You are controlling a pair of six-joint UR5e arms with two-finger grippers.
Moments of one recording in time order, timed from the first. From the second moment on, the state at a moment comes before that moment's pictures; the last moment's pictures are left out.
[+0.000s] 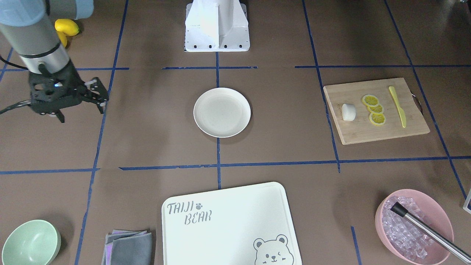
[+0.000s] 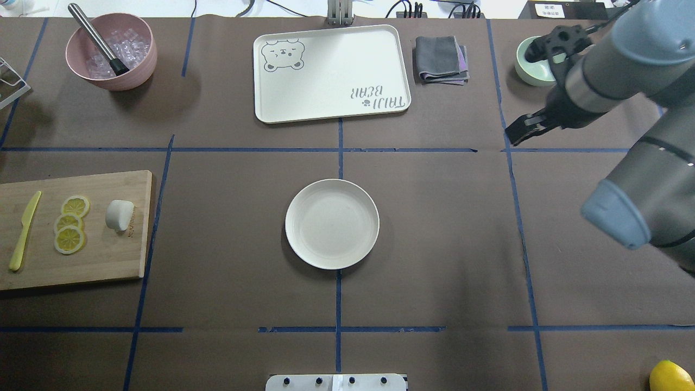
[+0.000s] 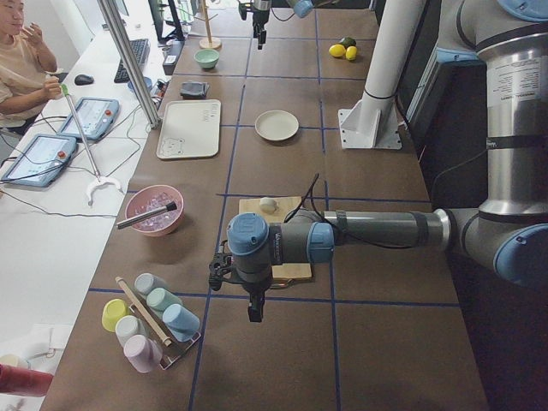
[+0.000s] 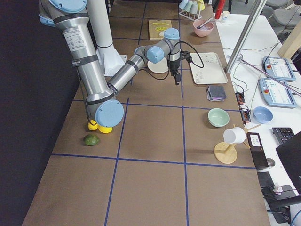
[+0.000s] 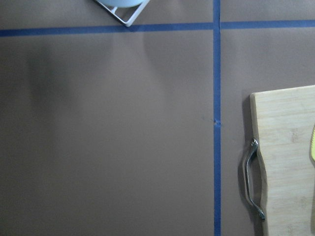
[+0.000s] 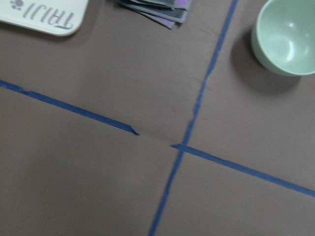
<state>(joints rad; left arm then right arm) -1.58 -1.45 -1.69 -1.54 -2.28 0.06 0.97 -1.26 2.01 -1.74 2.01 0.45</state>
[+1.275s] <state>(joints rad) -1.45 -1.51 -1.71 -2.03 -2.28 -0.26 1.51 -1.79 1.95 -1.75 2.22 0.04</state>
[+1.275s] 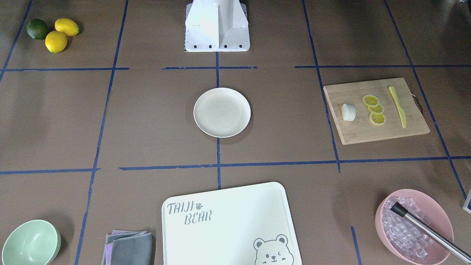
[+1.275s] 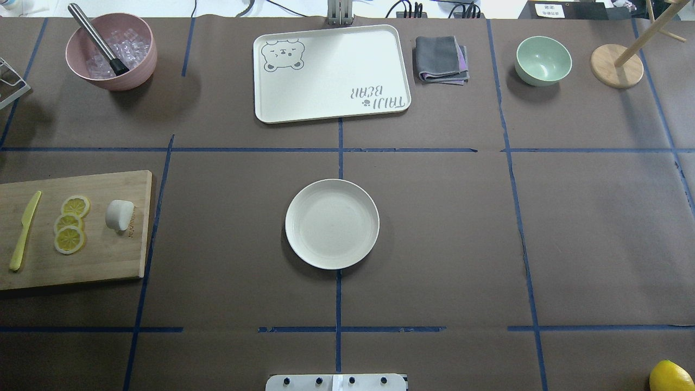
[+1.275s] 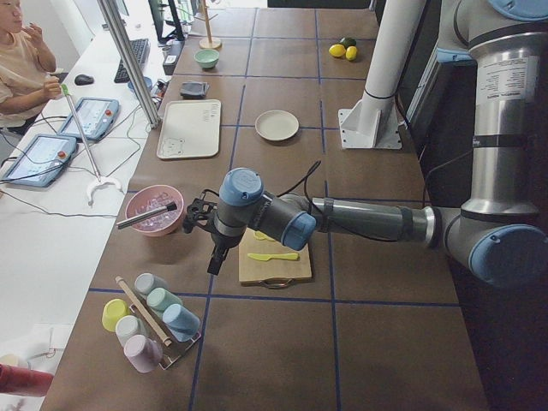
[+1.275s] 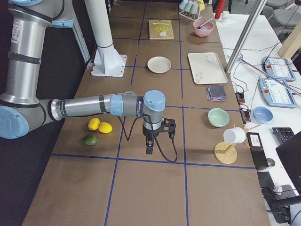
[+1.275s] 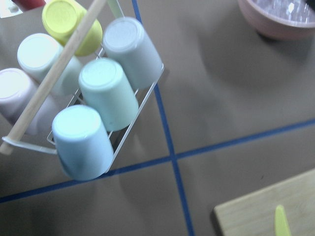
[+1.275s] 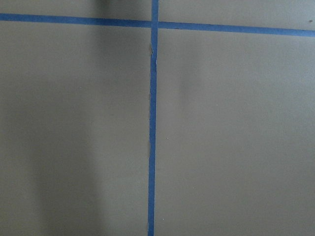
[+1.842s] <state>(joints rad) -1.05 -1.57 -1.73 -2.22 -2.23 -0.66 1.51 -1.79 1.95 -1.74 2.22 0.04</state>
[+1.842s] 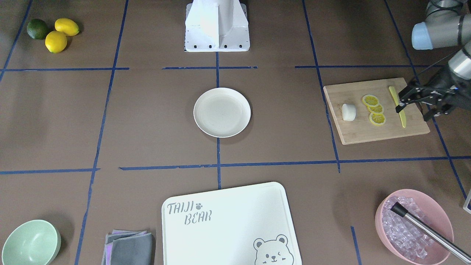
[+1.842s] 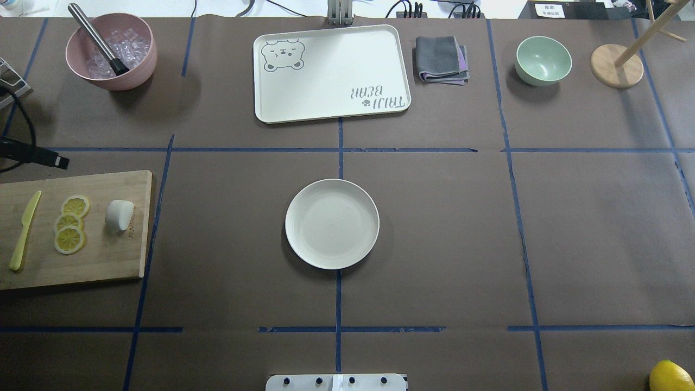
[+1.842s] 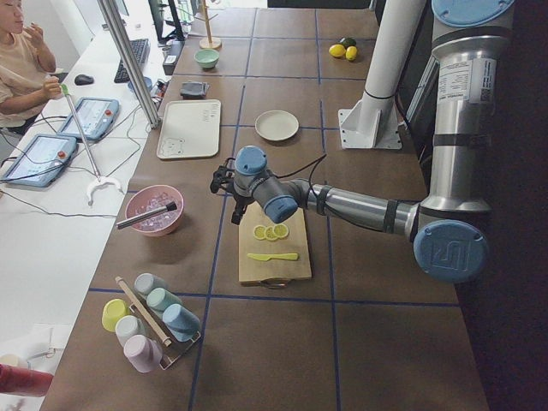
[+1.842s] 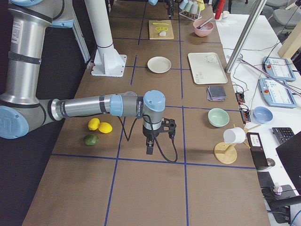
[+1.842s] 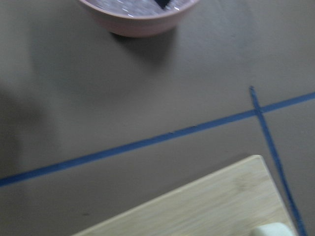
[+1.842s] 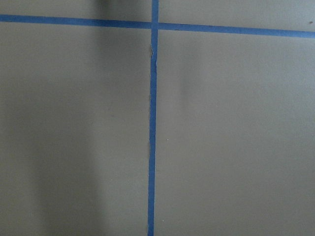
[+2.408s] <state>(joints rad) -0.82 -1.60 -1.73 -2.18 -2.04 -0.87 1.51 -1.80 1.95 -1.74 2.22 0.03</state>
